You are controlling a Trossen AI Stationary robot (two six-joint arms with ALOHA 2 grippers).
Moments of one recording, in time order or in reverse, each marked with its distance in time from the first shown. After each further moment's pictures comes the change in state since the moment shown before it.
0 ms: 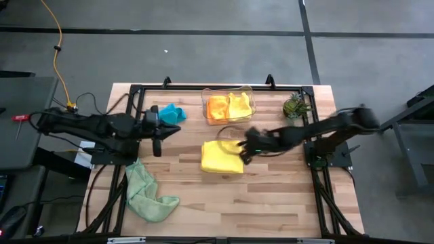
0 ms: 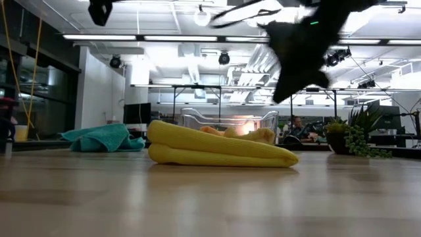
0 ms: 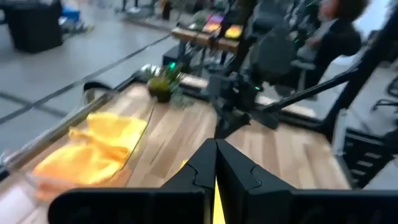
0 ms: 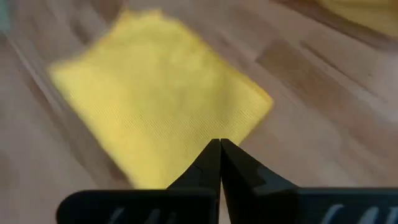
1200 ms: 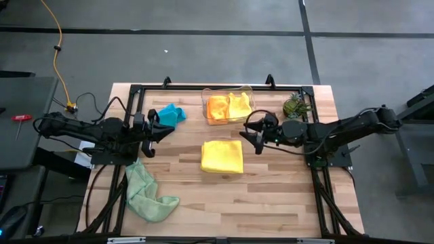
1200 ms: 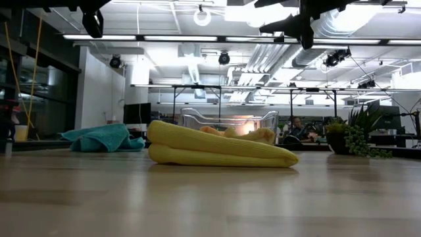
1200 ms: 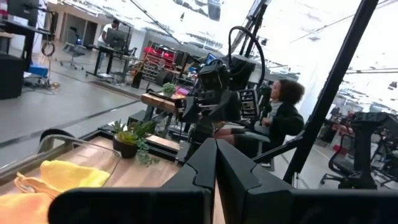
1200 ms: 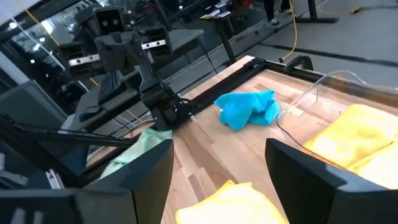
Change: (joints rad) left arm 0.003 -0.205 -0.349 0.525 0.057 -0.005; right arm 0.009 -0.376 -0.230 0.668 0.142 -0.312
